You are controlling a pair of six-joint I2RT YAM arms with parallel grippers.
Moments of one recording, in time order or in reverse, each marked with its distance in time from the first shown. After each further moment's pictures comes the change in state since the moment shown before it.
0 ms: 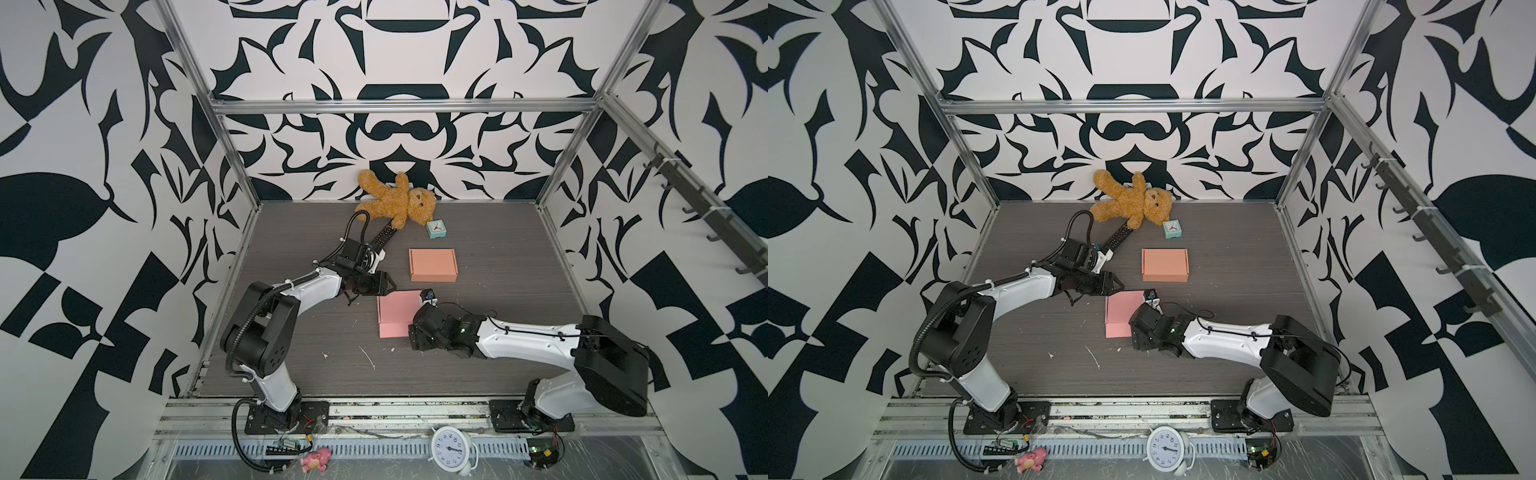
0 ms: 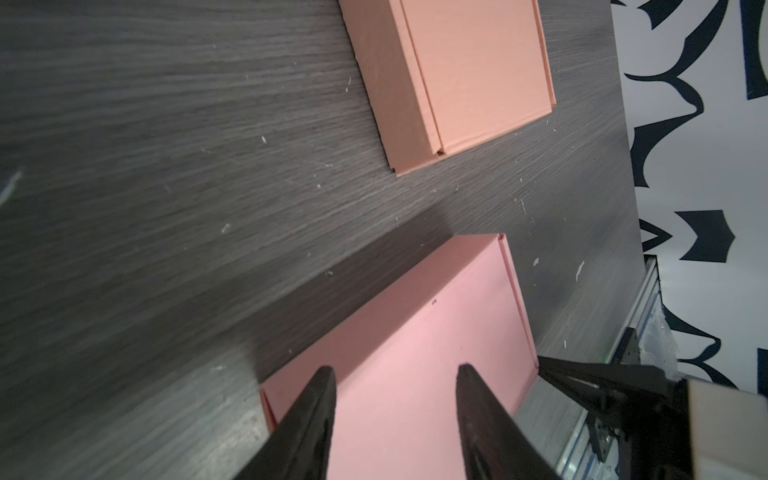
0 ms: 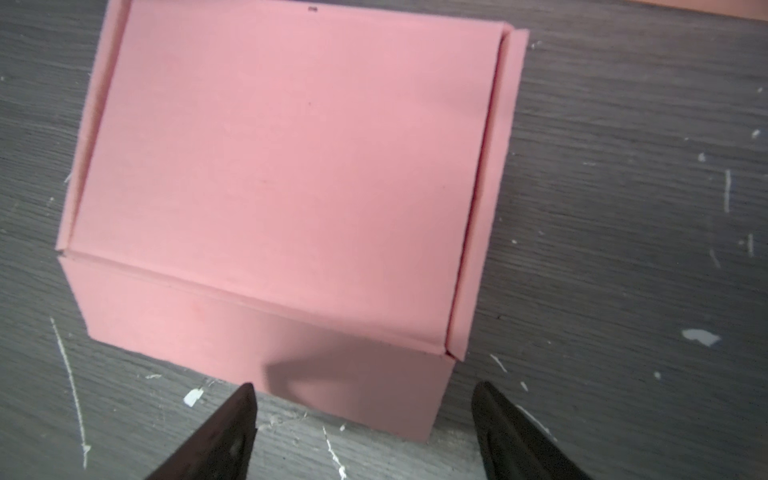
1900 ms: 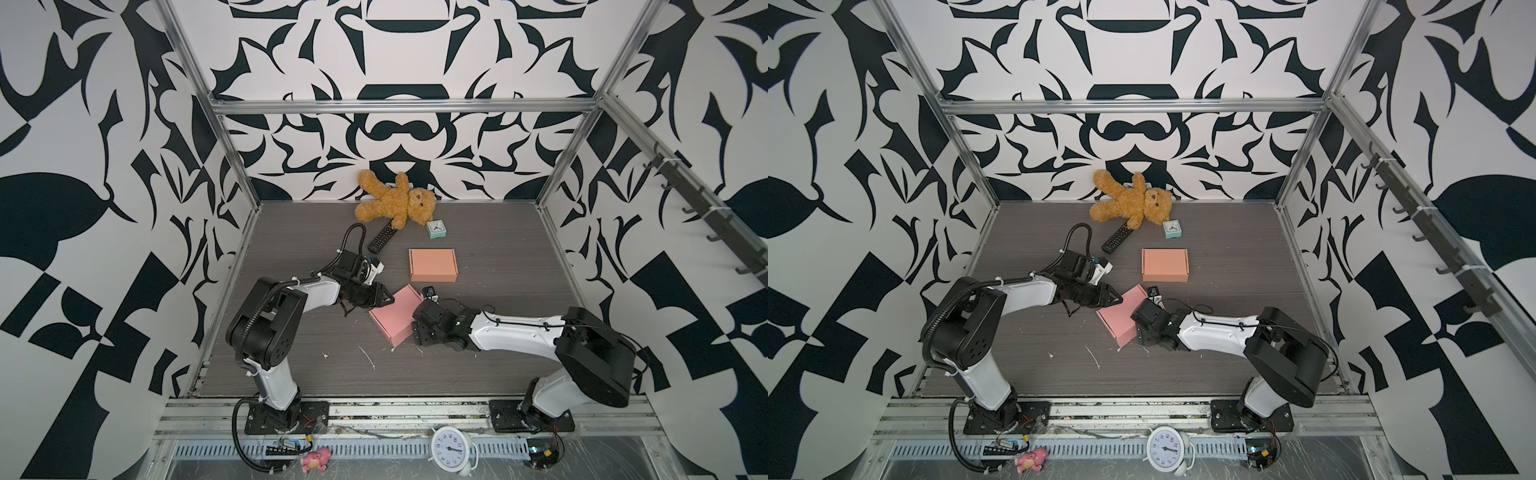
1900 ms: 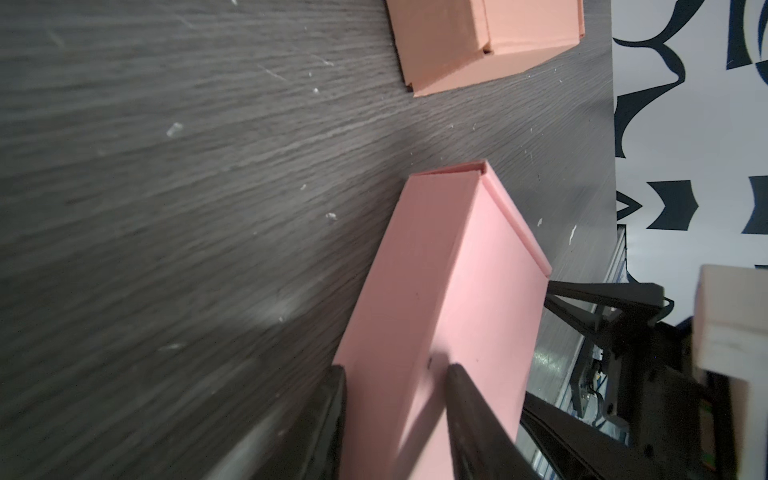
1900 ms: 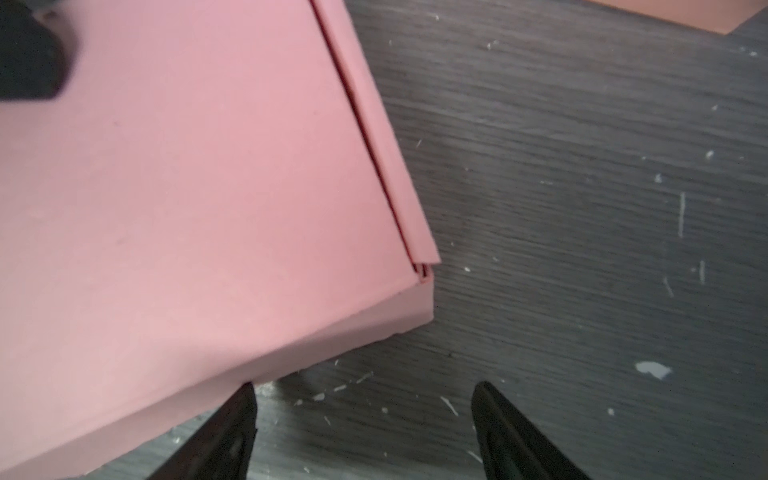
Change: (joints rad) left arm 0.013 0.021 -0.148 0.117 0.134 -0.020; right arm -0.068 0.081 0.018 -0.007 0.023 -0.068
